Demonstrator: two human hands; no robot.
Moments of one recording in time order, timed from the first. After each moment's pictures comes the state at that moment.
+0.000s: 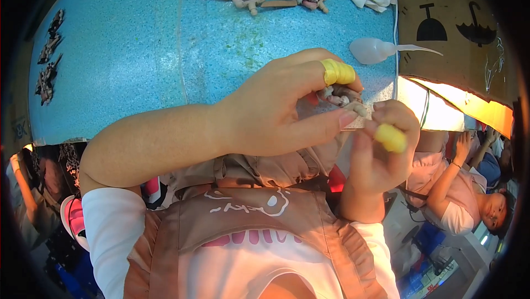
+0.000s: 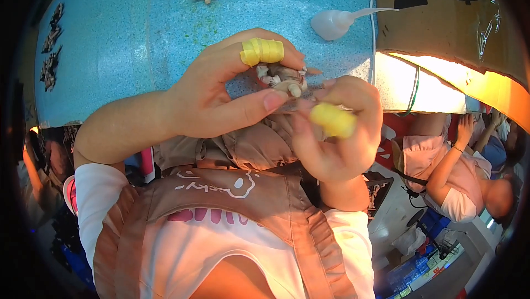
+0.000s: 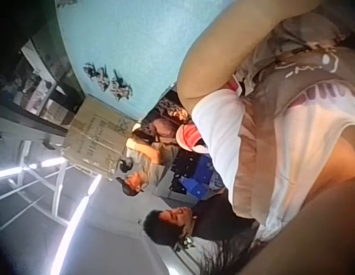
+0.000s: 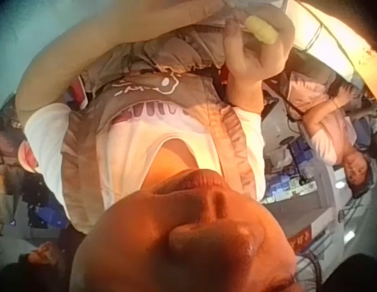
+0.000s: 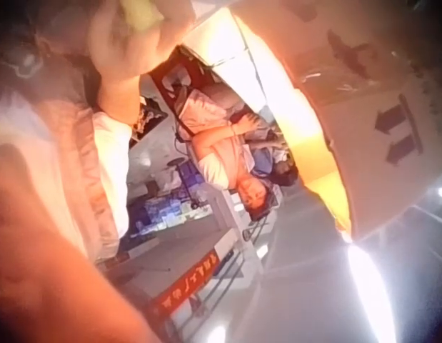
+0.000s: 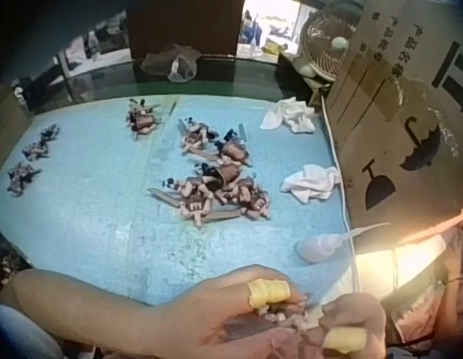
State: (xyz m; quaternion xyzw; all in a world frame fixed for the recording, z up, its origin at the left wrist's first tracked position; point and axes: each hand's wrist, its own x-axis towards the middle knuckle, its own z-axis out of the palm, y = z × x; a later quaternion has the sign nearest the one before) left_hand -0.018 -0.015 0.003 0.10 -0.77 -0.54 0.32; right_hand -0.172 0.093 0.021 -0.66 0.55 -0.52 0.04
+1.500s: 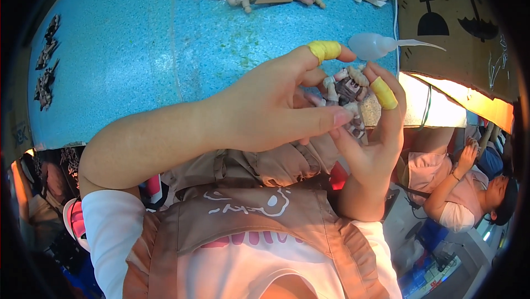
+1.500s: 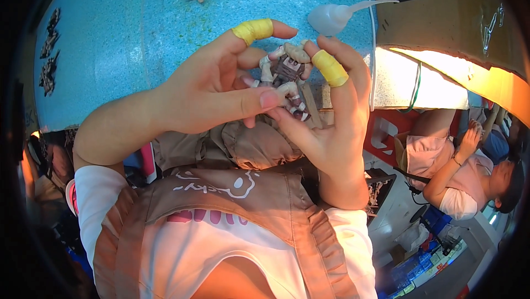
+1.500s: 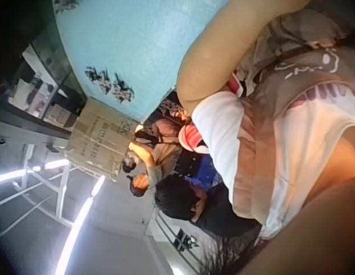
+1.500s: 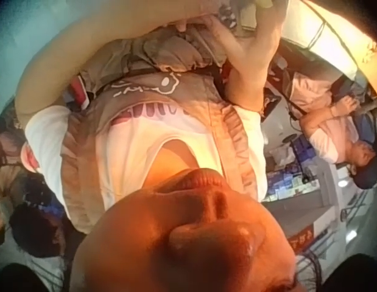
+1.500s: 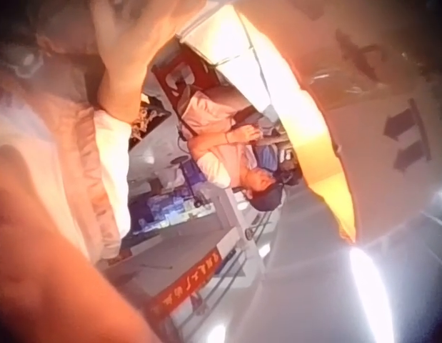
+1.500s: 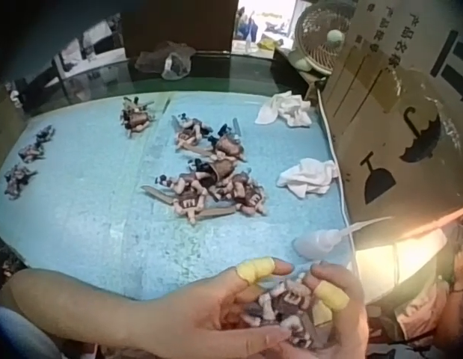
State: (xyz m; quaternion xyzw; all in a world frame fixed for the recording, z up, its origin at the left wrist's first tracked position) left_hand -0.014 -0.010 0.012 0.16 -0.51 -0.83 0.16; right_hand -0.179 0.086 0.007 -0.63 0.60 -0.47 0.14
